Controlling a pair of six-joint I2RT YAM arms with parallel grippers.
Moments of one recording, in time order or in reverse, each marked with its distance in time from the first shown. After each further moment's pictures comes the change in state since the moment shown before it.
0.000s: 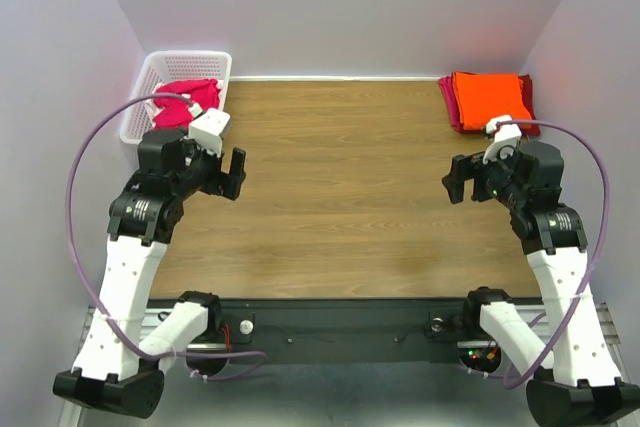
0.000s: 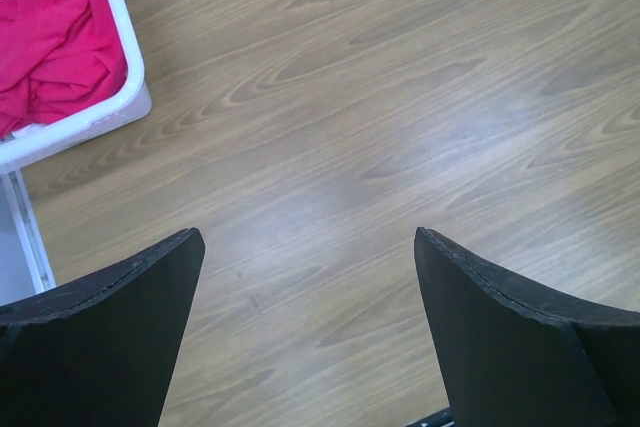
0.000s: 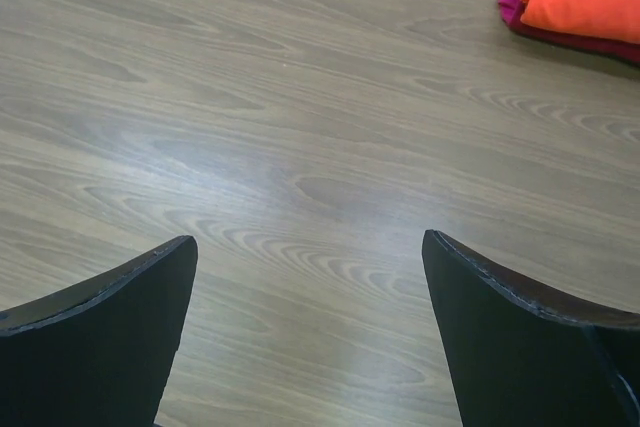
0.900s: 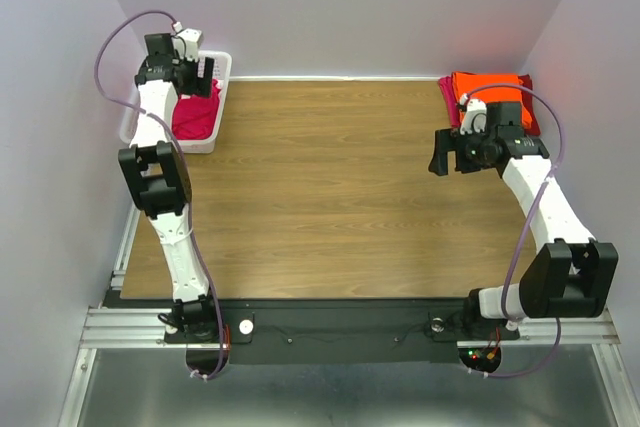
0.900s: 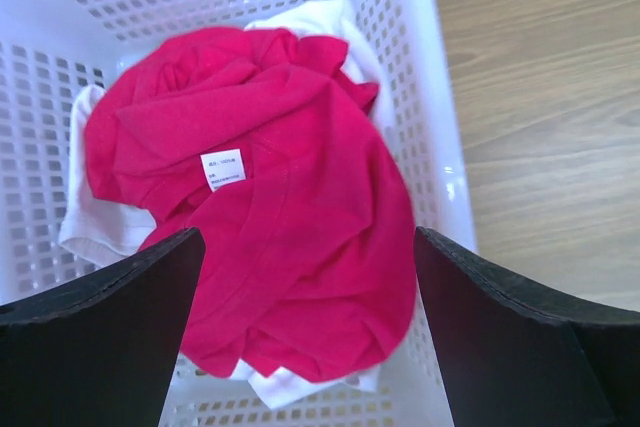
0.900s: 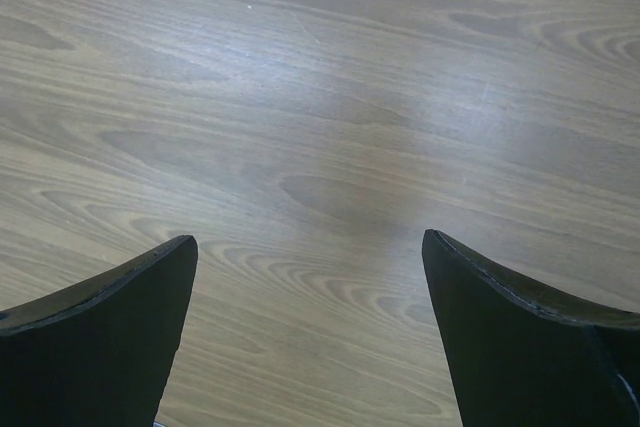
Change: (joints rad) left arm 0.324 1.330 0.984 0.231 0.017 0.130; right arm -0.060 0.575 0.165 0.011 -0.071 -0.005
